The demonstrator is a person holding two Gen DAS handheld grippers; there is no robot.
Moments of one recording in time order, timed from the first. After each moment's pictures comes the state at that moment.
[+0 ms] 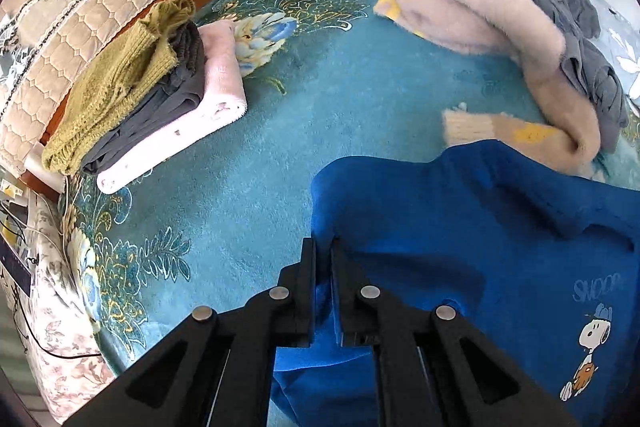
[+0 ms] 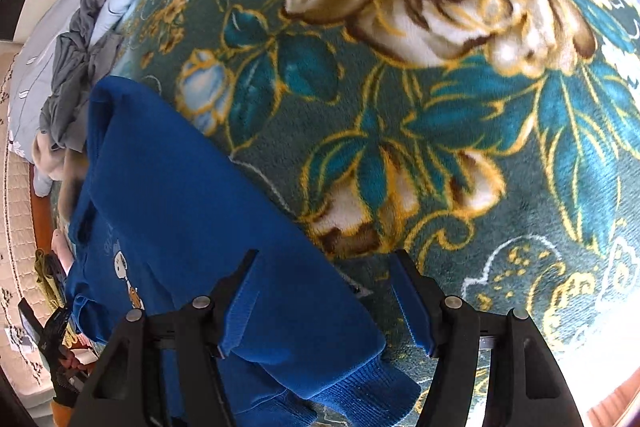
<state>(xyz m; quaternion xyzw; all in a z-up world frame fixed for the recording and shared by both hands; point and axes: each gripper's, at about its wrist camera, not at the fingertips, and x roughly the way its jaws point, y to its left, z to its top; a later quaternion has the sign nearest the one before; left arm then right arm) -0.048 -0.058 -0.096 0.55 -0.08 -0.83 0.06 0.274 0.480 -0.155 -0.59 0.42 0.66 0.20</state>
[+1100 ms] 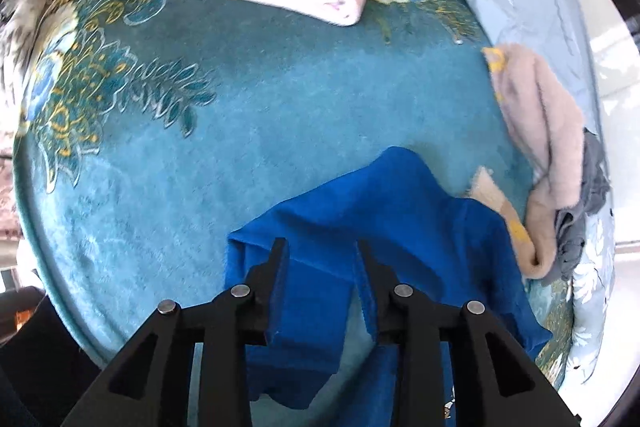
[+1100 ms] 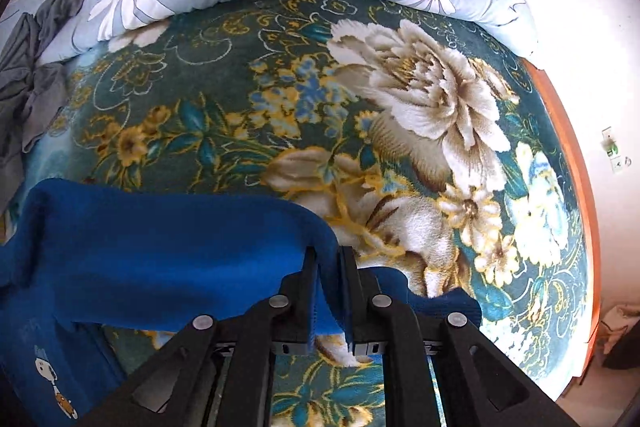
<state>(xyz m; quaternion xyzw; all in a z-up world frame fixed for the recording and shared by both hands) -0.014 -0.151 -0.113 0.61 0.27 -0.73 0.15 0.135 0.560 -0.071 -0.59 0.15 0.72 0.35</state>
